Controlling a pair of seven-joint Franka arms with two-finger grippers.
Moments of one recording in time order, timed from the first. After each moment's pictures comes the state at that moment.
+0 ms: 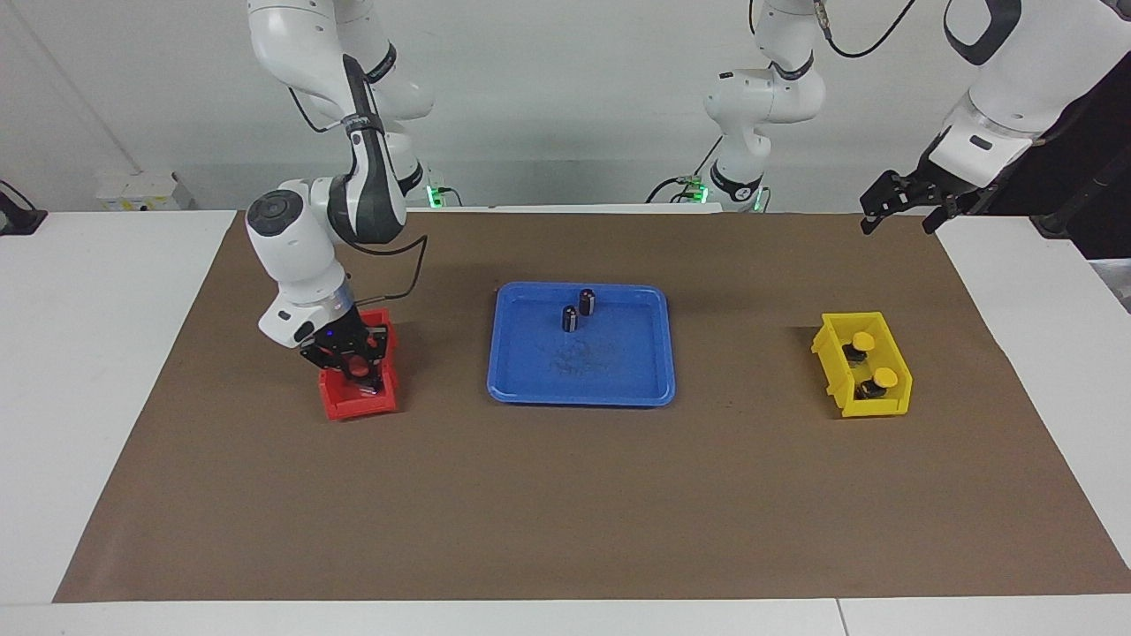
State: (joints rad) left arm -0.10 -0.04 0.05 -1.60 -0.02 1.46 0.03; right arm -0.03 0.13 0.08 -2.17 0.03 2.39 -0.16
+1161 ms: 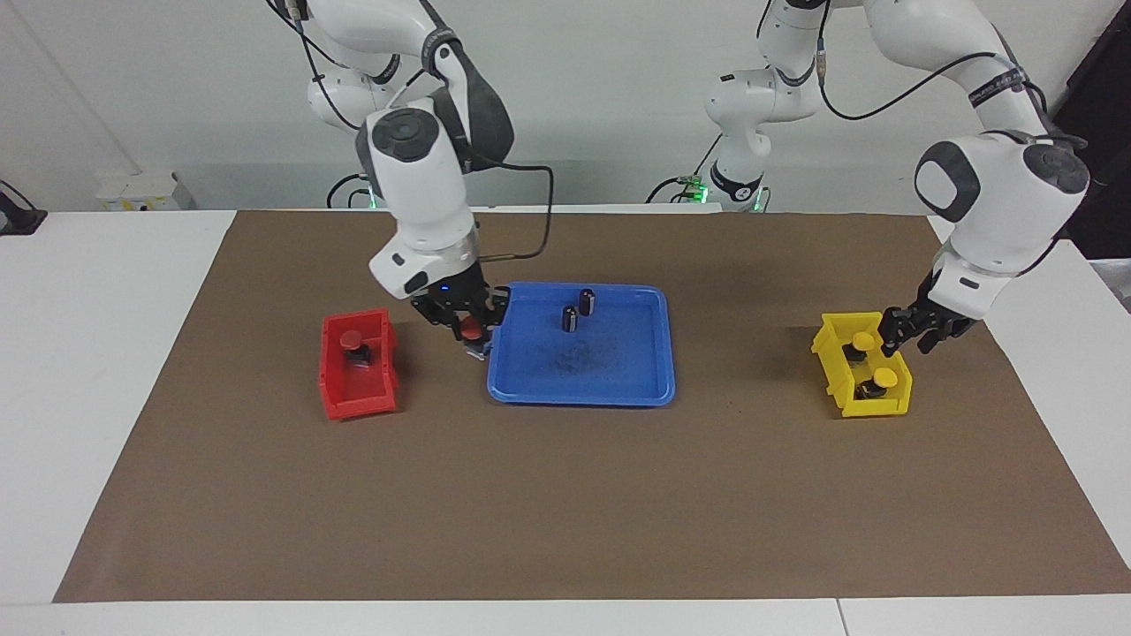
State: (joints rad) left arm 0.01 0.19 0.06 -1.89 -0.02 2.17 0.08; right arm 0.42 0.25 0.09 -1.69 0.03 2.05 0.66
